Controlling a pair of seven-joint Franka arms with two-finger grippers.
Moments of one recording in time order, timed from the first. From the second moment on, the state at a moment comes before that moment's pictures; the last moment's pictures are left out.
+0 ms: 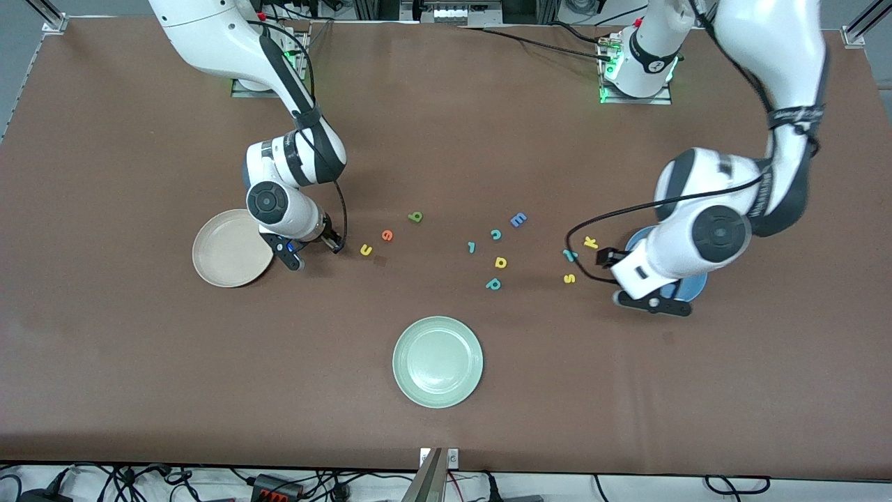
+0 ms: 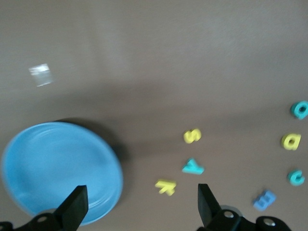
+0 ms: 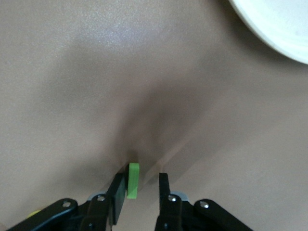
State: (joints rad) left arm -0.27 0.51 -0.02 -1.62 0.00 1.97 -0.15; right arm 0.53 0.52 -0.11 -2.03 0.22 2.37 1.08
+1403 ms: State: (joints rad) left arm -0.34 0.62 -0.02 -1.83 0.00 2.41 -0.30; right arm 0.46 0.49 -0.34 -1.84 0.22 2.01 0.51
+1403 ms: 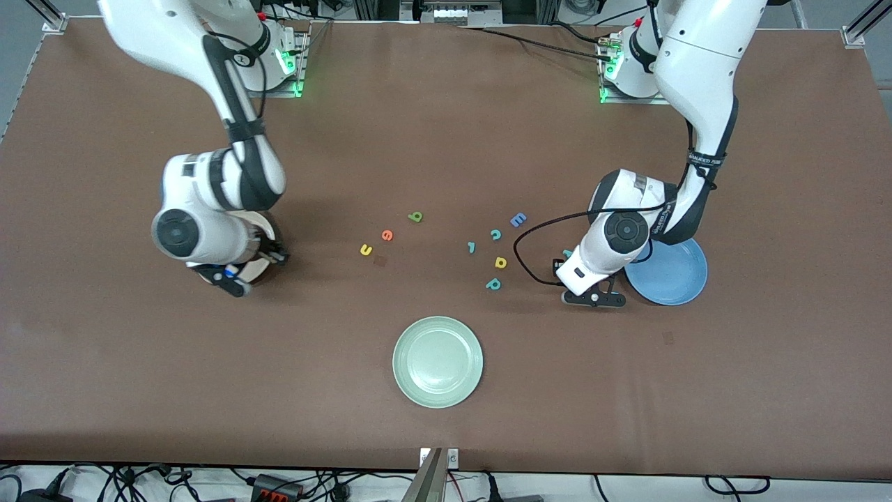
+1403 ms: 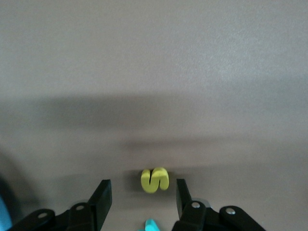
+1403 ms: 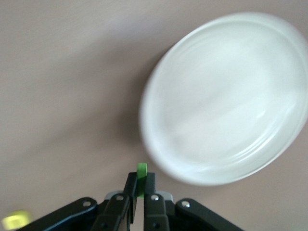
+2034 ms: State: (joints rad) left arm -0.34 0.65 -0.02 -1.83 0.00 2.44 -0.30; right arm 0.27 0.54 -0.33 -1.90 0.22 2.04 0.21
